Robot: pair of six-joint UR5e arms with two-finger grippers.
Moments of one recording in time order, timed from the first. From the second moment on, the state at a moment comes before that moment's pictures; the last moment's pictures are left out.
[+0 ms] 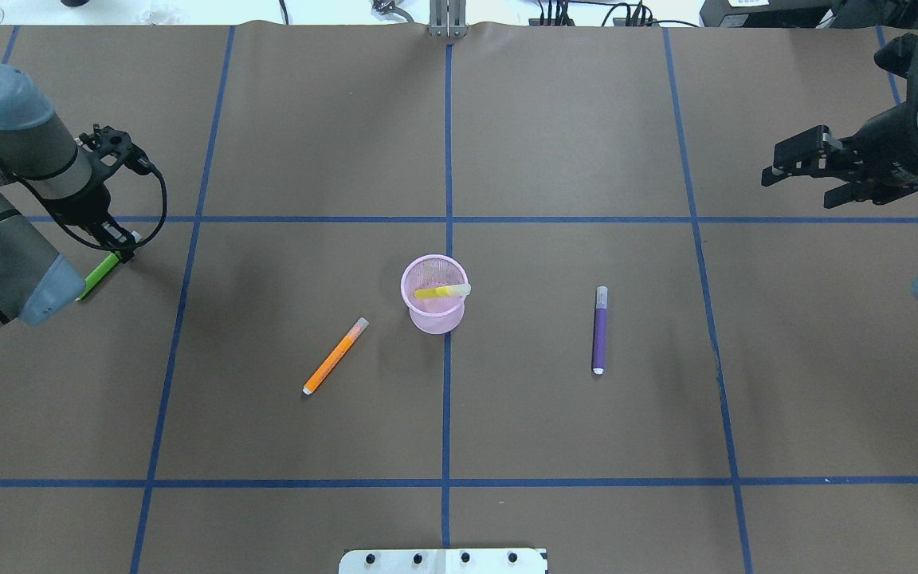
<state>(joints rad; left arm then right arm) -0.94 -1.92 -1.42 -1.72 -2.16 -0.08 1.08 -1.44 1.90 -1.22 2.27 1.09</state>
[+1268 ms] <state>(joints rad) -0.94 -2.02 -1.50 -1.68 -2.24 -0.25 1.09 -1.41 1.90 -1.22 2.25 1.11</state>
